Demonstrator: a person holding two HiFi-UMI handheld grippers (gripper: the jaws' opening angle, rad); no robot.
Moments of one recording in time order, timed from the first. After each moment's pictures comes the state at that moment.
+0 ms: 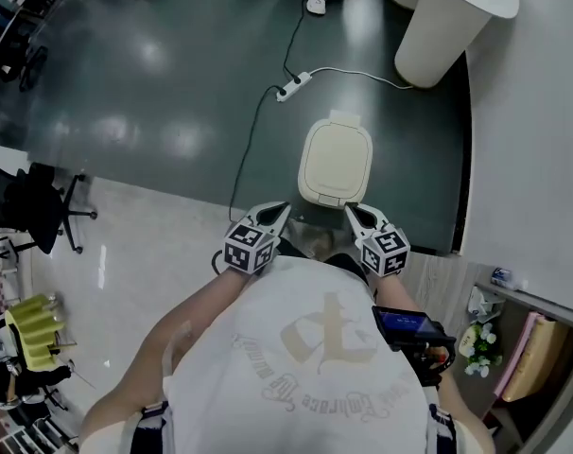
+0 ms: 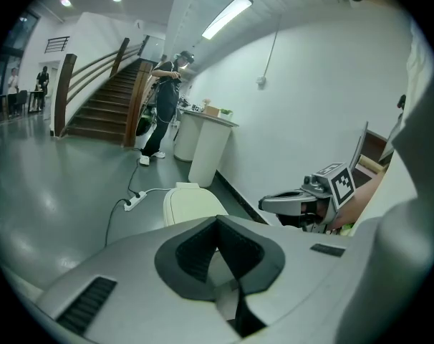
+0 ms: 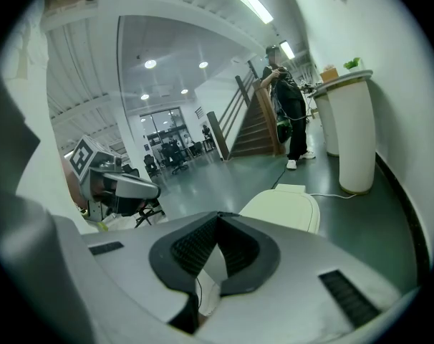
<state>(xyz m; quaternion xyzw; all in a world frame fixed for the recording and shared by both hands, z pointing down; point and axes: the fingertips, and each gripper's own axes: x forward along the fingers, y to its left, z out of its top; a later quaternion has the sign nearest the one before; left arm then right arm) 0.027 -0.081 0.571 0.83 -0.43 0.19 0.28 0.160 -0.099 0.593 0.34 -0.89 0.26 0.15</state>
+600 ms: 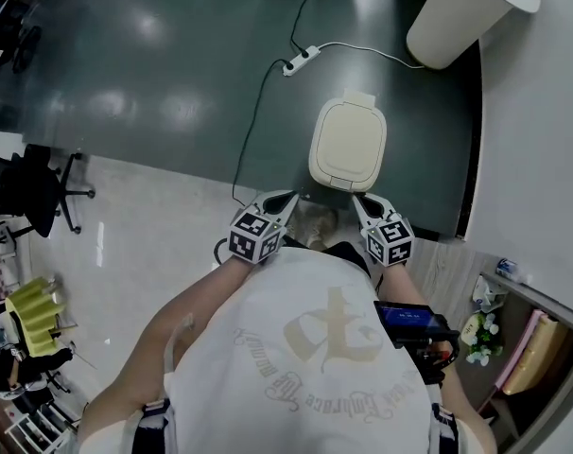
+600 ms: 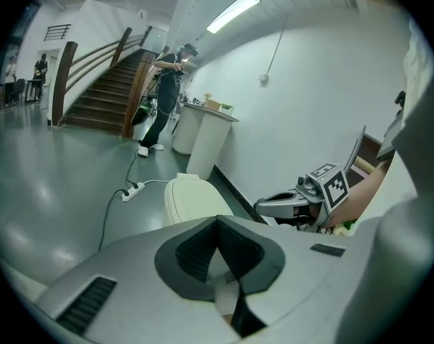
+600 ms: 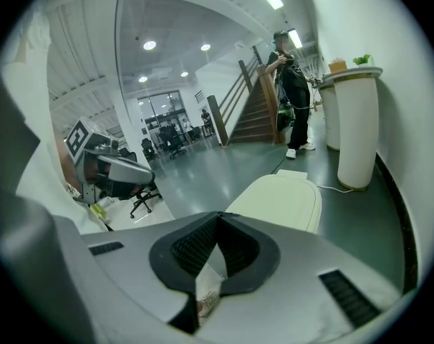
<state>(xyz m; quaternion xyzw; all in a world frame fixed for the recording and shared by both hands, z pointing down) 0.003 -0.076 0.591 0.83 -0.41 0.20 0.31 0.137 -0.095 0.627 0.33 -0.88 0.26 0.22</state>
